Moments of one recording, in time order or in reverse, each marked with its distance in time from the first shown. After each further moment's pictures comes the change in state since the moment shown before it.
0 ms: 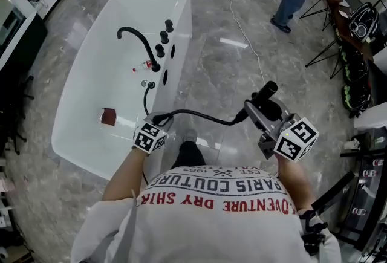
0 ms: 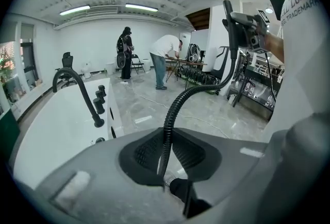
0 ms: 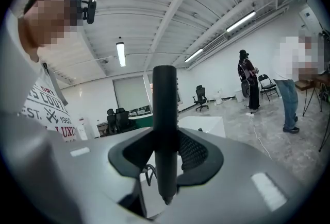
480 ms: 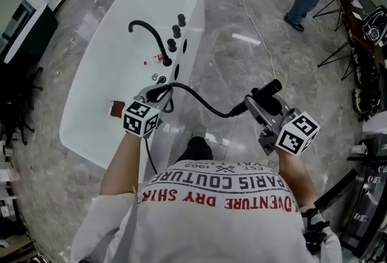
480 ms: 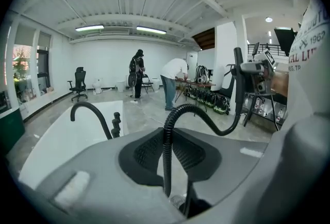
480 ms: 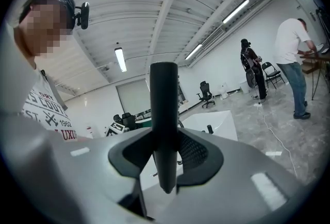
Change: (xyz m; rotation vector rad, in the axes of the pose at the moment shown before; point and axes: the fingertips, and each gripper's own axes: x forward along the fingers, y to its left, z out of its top) left arm -0.072 0.051 0.109 -0.035 -0.223 0.098; right arm 0.030 0.009 -0.008 0.097 -0.001 0.081
